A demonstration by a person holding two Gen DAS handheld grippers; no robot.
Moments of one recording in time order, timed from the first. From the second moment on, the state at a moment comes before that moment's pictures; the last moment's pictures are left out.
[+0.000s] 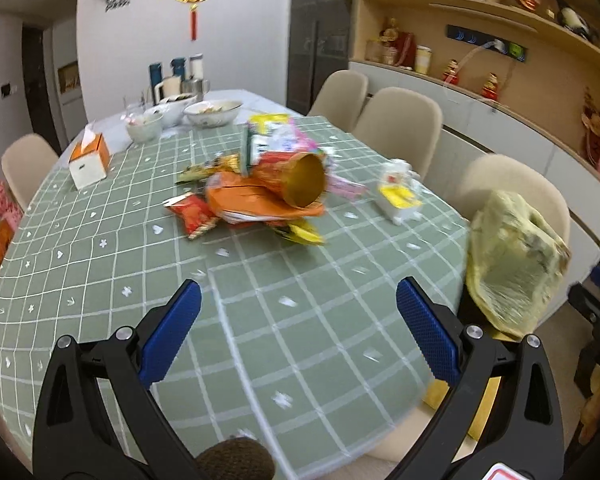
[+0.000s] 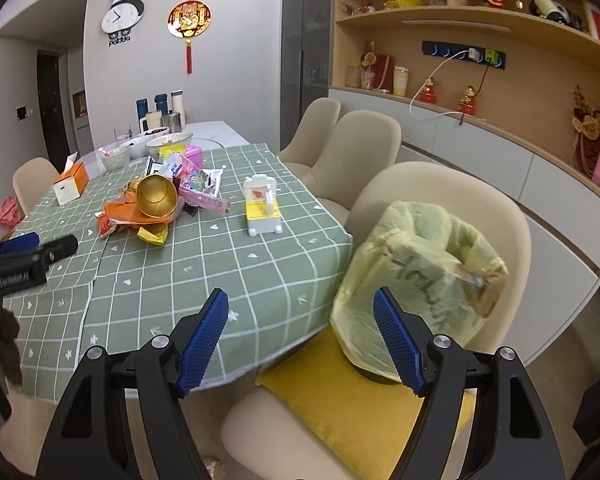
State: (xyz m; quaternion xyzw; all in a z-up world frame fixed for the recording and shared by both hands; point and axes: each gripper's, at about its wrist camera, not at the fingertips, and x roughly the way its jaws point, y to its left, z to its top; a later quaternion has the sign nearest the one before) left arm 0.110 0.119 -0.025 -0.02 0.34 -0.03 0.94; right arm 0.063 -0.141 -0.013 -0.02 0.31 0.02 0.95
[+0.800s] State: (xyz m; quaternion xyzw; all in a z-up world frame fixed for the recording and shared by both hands) left arm 0.331 0.282 -0.111 -0.15 0.45 -0.01 0.88; right arm 0.210 0.008 -0.036 -0.05 0.38 0.05 0.92
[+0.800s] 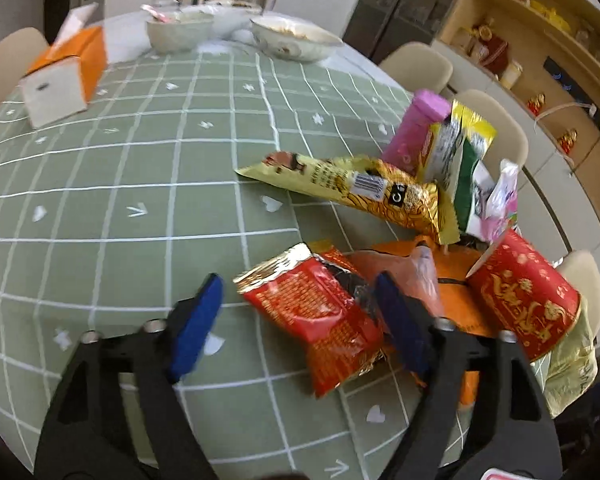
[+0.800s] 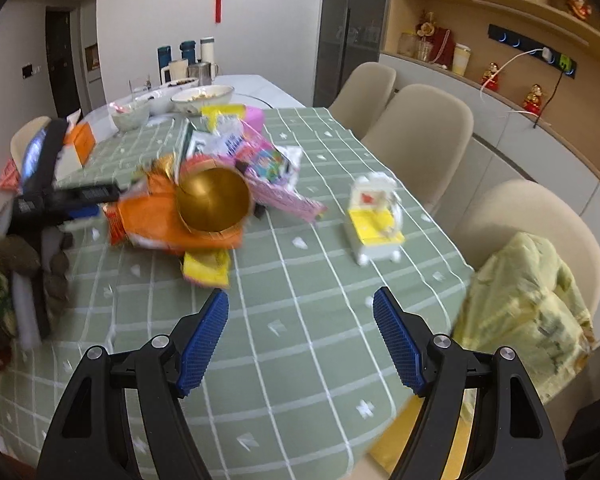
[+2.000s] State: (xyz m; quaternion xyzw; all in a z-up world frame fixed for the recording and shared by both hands) left arm 0.316 0.265 -0.116 -0.17 0.50 -0.03 0.85; right arm 0.241 -0.003 -0.032 -0.02 0.41 0.06 0.91
